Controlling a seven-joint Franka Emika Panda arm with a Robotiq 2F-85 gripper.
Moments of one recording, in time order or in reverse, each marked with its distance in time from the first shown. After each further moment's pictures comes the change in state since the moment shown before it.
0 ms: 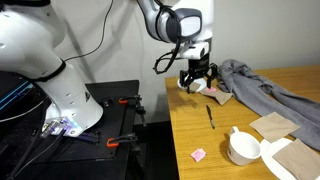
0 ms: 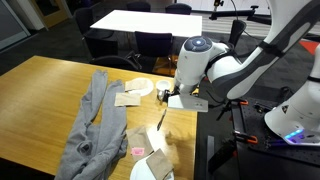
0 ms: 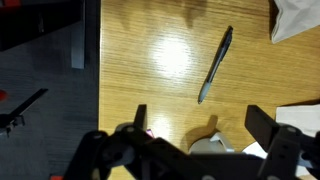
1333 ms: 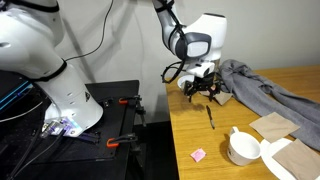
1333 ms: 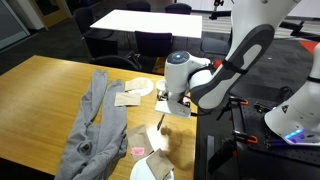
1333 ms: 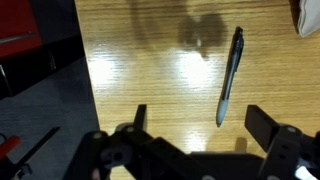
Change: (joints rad) arm 0.063 0.226 -0.062 0.147 0.257 0.001 -0.027
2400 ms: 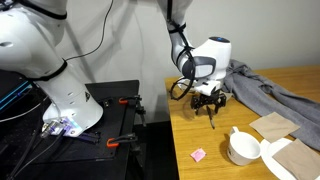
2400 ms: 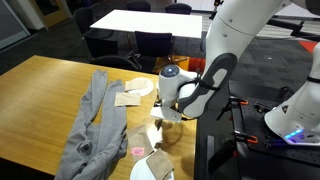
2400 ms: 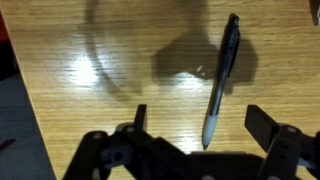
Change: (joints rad) arm 0.031 0.240 -0.057 0.153 0.073 0.111 -0.097
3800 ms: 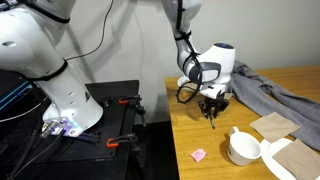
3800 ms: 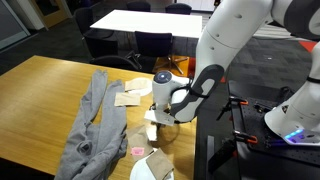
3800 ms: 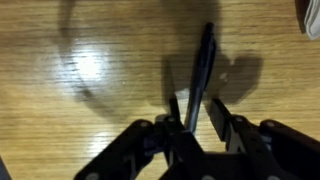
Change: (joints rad) arm 0.032 0.112 -0.023 0.129 0.023 -0.009 -0.001
